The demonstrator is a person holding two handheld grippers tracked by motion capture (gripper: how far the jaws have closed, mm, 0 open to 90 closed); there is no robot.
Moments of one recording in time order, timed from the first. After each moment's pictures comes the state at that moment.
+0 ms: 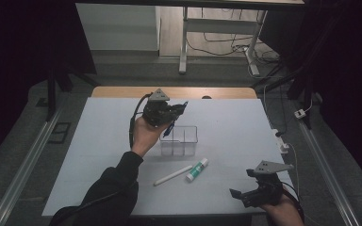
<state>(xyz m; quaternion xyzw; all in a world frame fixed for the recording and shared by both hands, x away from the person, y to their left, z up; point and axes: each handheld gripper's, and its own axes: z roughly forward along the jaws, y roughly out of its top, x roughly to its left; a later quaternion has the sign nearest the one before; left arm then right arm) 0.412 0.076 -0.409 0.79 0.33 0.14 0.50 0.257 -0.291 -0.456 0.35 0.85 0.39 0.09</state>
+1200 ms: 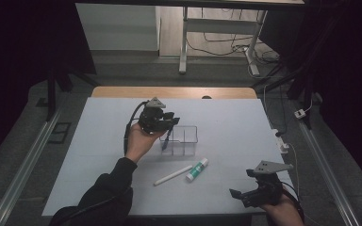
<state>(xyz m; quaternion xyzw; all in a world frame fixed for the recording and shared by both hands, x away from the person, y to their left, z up) 0.408 0.090 -0.431 0.81 0.35 0.12 0.46 0.257 -0.291 -0.456 0.35 0.85 0.39 0.09</state>
